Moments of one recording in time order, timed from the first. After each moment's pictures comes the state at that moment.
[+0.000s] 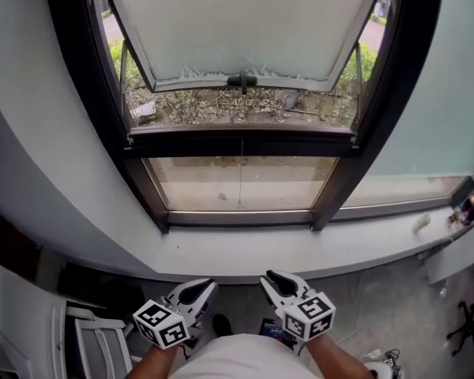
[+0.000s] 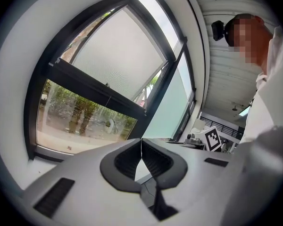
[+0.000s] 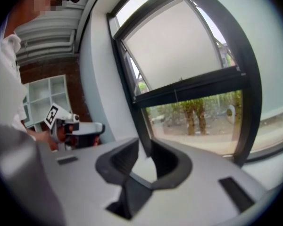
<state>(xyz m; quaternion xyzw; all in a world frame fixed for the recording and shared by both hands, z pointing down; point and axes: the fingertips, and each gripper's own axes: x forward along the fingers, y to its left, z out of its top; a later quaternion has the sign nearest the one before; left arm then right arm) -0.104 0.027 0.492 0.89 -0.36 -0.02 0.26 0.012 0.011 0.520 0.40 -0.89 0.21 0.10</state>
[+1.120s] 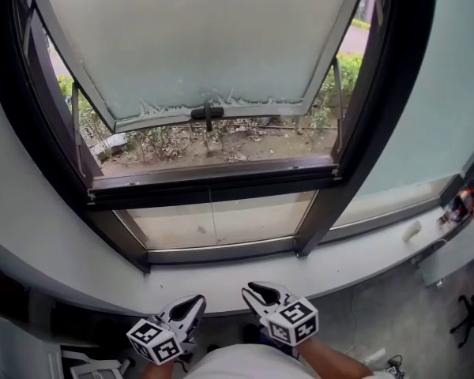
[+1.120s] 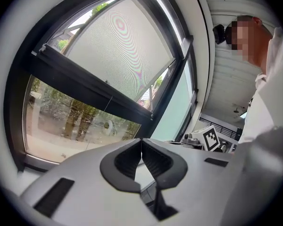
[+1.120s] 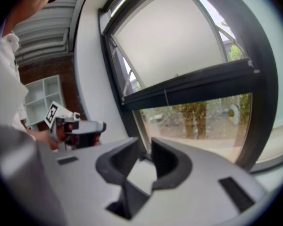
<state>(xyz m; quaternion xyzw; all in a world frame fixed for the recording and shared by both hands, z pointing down) -0.077 -0.092 0.497 0.90 -0.35 -0.02 0.27 0.027 -0.108 0.528 0.39 -0.89 0.22 0.12</state>
